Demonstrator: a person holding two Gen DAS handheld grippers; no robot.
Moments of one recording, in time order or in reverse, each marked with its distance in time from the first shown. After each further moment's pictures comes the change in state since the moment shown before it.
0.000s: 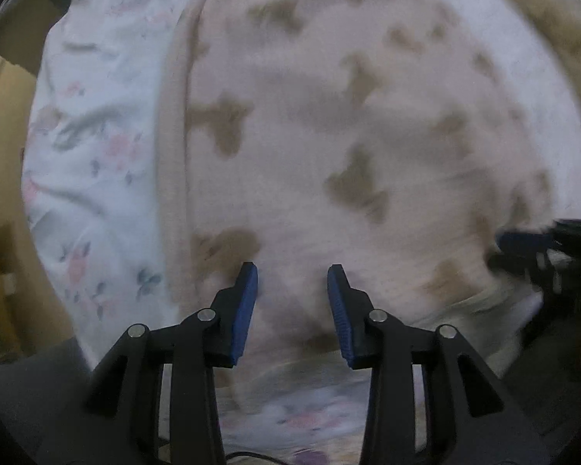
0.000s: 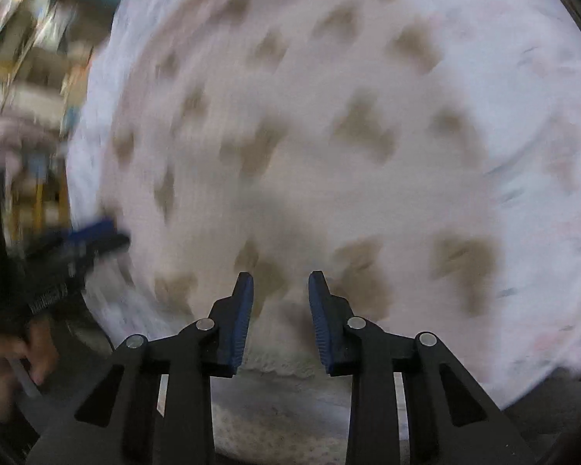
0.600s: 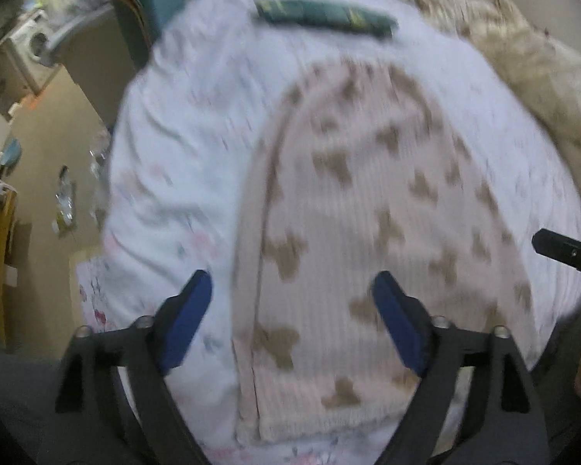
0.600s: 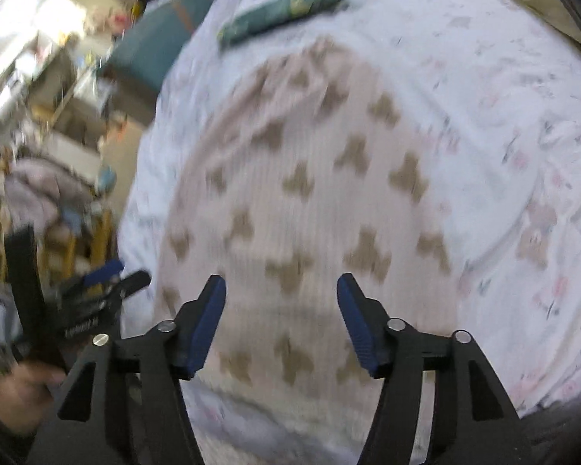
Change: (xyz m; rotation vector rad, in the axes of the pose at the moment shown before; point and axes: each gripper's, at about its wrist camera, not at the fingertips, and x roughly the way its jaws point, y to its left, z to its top) left arm -0.090 0.033 0.015 -0.192 -0.422 -0.008; right arm -0.111 -0.029 0.032 0.128 -0.504 0.169
